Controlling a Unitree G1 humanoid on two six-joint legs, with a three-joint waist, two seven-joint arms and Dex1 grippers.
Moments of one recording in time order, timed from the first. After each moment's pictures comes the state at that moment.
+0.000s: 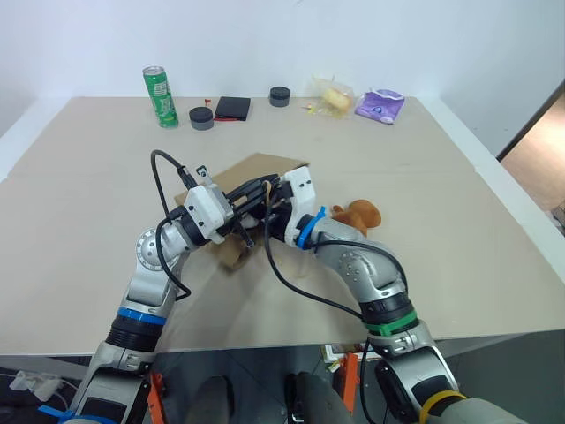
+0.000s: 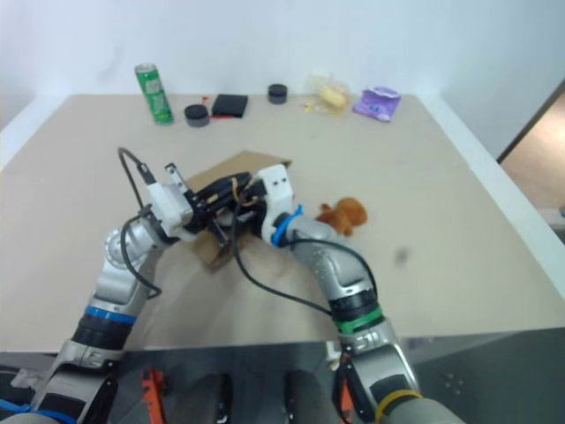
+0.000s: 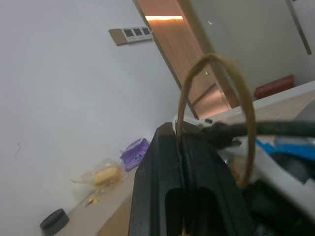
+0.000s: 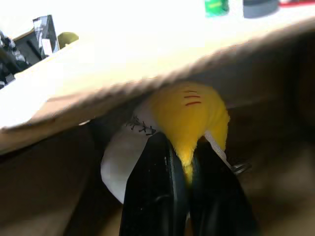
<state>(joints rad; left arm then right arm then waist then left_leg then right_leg) -0.50 0.32 -0.10 0.06 -0.25 -0.41 -0.75 -0.67 -0.08 0.20 0.07 0.43 0.63 0.37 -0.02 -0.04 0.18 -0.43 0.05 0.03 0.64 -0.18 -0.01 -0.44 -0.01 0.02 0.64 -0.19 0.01</state>
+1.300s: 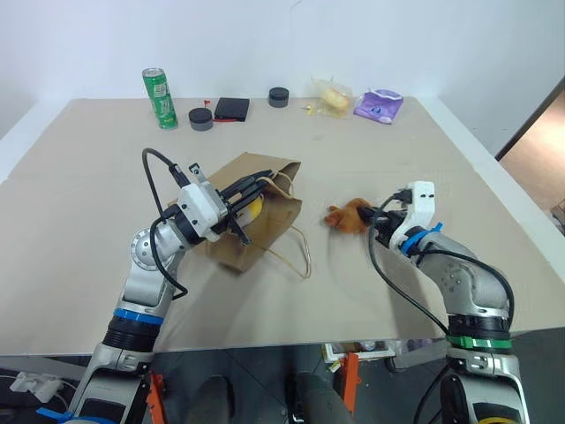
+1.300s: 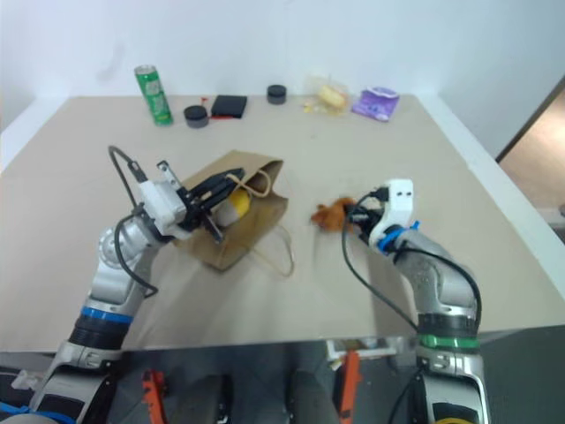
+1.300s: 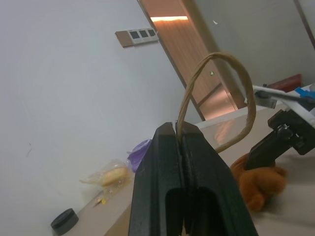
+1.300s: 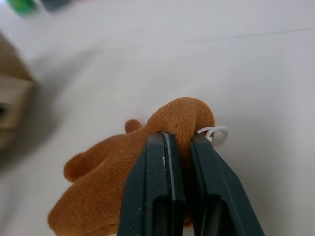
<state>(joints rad) -0.50 0.32 -0.07 0.05 -0.25 -0.42 -0.75 -0.48 -0.40 -0.28 -0.03 0.60 0.79 0.43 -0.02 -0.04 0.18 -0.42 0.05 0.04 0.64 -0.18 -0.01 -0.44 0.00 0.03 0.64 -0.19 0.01</state>
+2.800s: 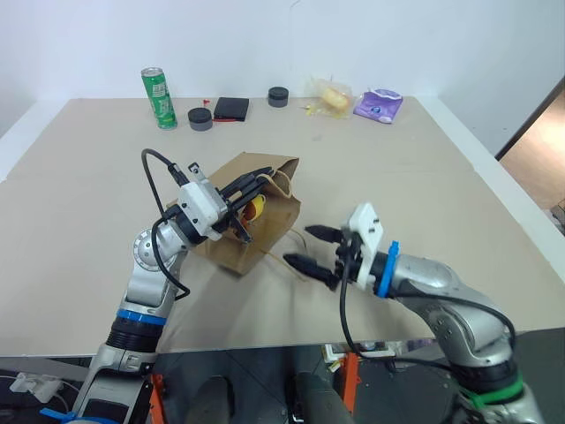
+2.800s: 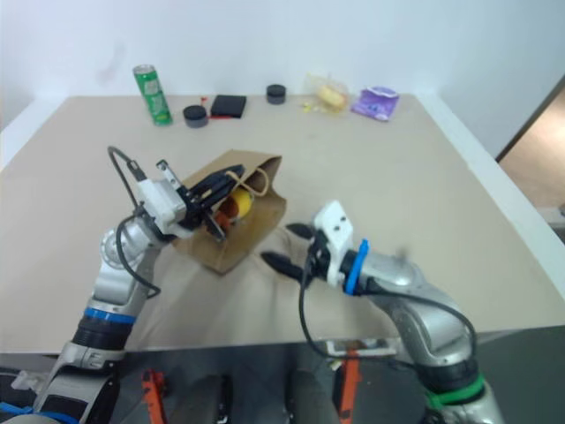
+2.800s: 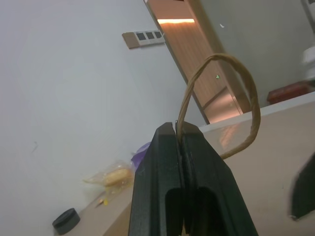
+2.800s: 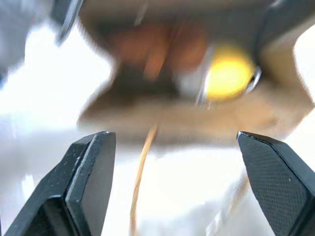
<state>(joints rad) -0.50 0.30 -0.07 0.05 -0.24 -0.42 -0.73 -0.23 -0.63 0.17 -0.51 0.42 0.65 0.68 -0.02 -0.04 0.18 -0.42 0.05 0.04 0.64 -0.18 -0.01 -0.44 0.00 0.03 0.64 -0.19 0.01</state>
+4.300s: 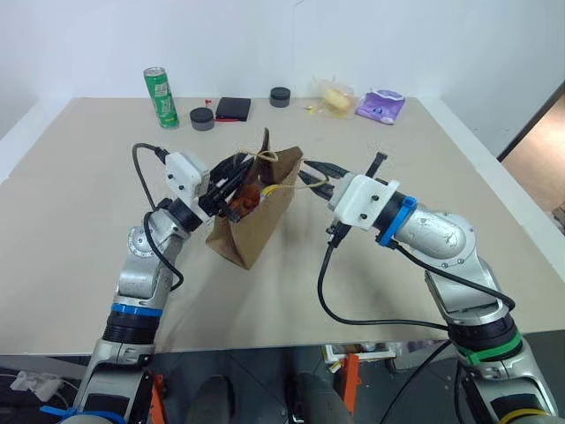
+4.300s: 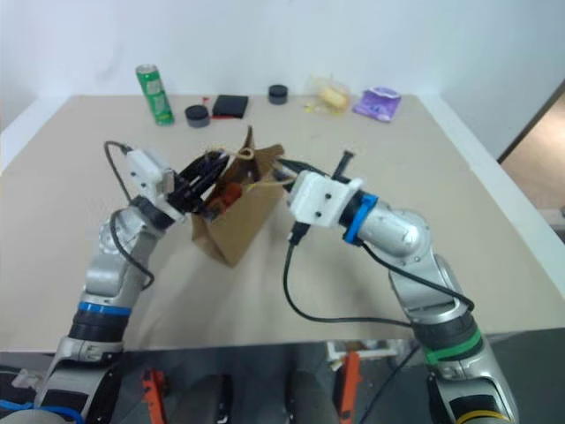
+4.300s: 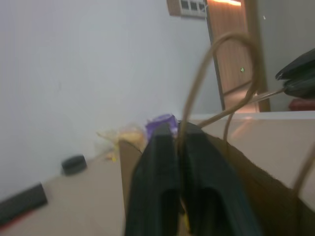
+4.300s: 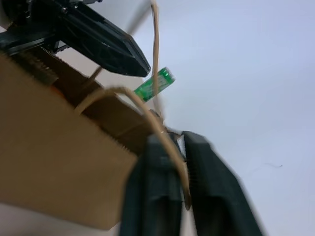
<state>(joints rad) -0.53 0.30 0.01 0.03 -0.39 -0.03 -0.65 -0.54 -0.57 0.16 -0.36 -0.09 0.09 0.62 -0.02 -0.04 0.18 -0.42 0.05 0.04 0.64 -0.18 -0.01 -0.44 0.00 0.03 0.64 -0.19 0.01</state>
